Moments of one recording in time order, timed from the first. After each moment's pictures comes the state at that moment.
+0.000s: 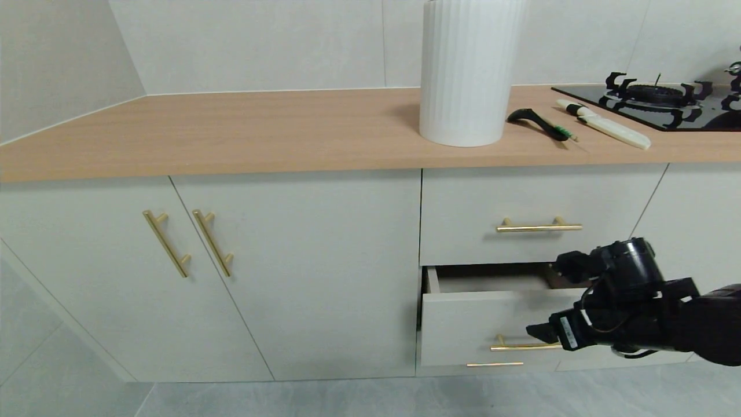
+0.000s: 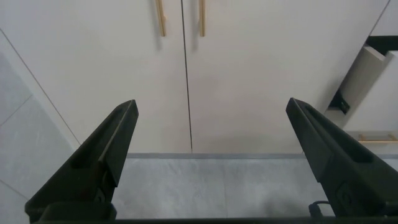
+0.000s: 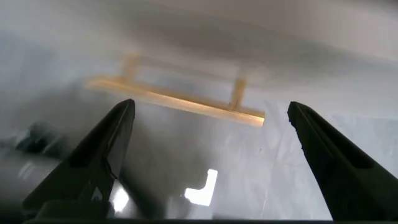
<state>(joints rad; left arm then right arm) 0.00 0.00 0.00 0.00 0.03 -0.01 0.29 1.80 -0.67 -0.31 -0.04 -0.02</state>
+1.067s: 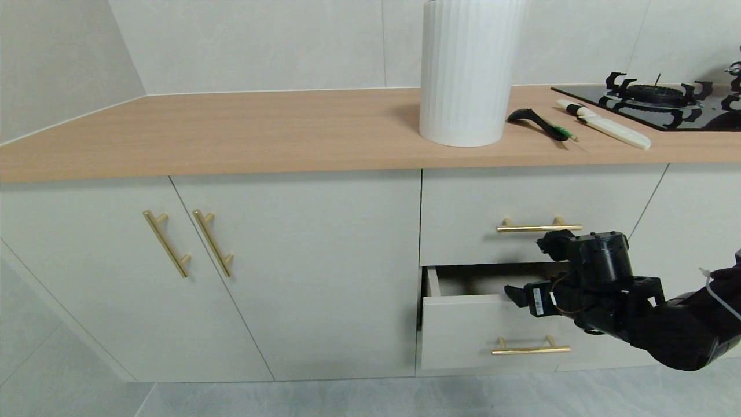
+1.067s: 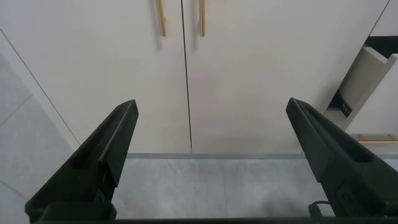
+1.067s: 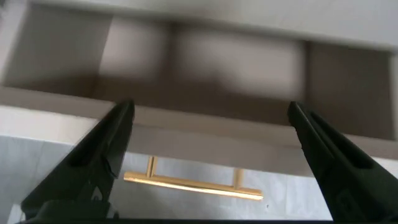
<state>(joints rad) 0.00 0.00 0.00 0.00 0.03 -0.01 0.34 1.95 -0.68 -0.70 -0.20 0.06</state>
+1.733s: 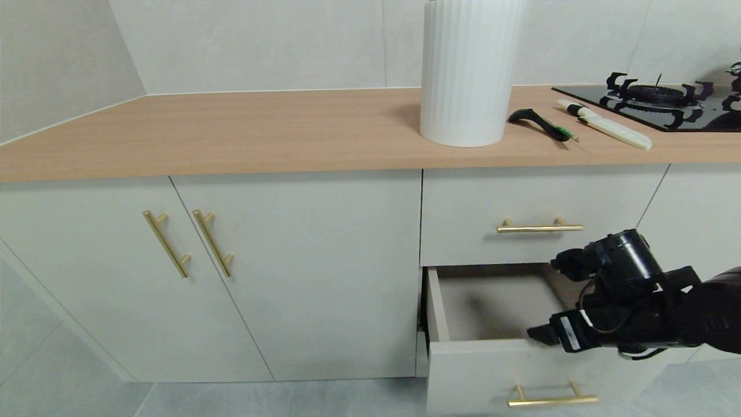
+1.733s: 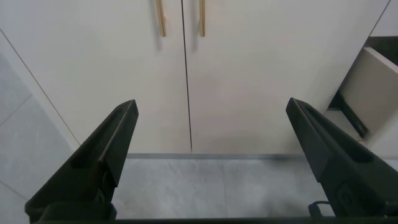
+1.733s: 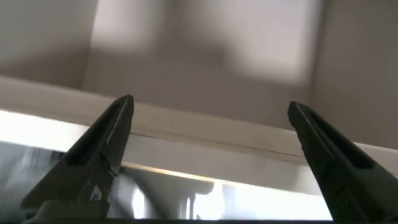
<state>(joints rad) 0.00 0.00 0.00 0.00 0.03 -0.01 0.35 1.75 -0.75 -0.04 -0.10 0.06</state>
